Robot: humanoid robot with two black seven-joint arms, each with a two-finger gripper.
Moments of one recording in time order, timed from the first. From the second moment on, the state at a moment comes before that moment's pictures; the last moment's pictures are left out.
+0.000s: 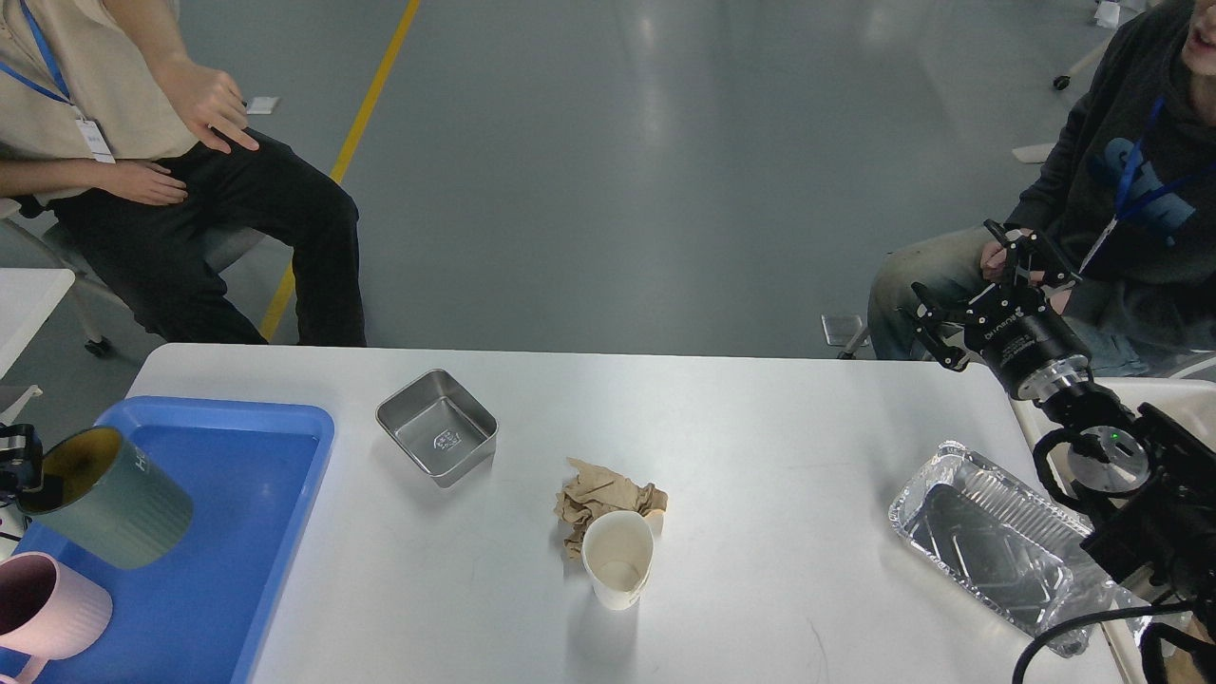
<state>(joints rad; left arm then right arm) -0.68 1.33 -0.59 -1.45 0.84 -0.96 0.36 0.67 -0.32 1.02 0.43 -0.13 0.66 0.22</state>
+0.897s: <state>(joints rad) -0.32 1.14 -0.47 -1.35 1.17 -0.51 0.11 0.65 -0.34 1.02 0.43 -0.13 0.67 0.22</state>
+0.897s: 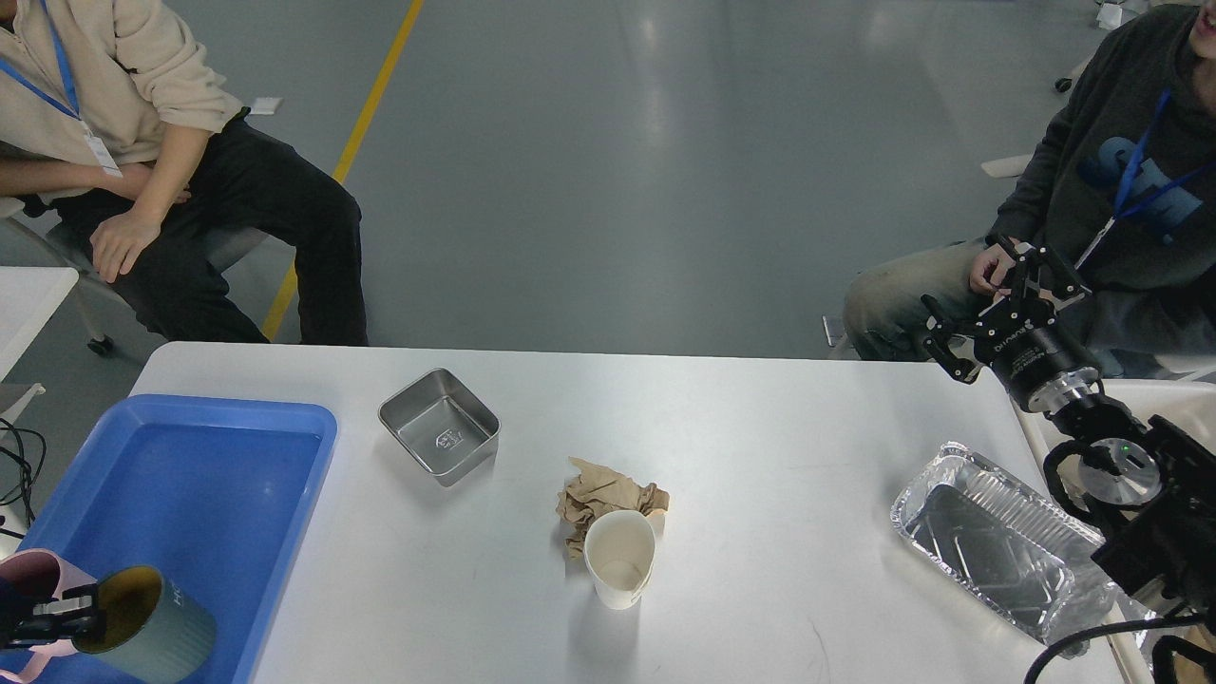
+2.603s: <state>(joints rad) -0.30 1.46 -1.05 -1.39 0.78 -0.96 0.08 0.65 -0.34 1.02 0.43 -0.13 0.67 0.22</state>
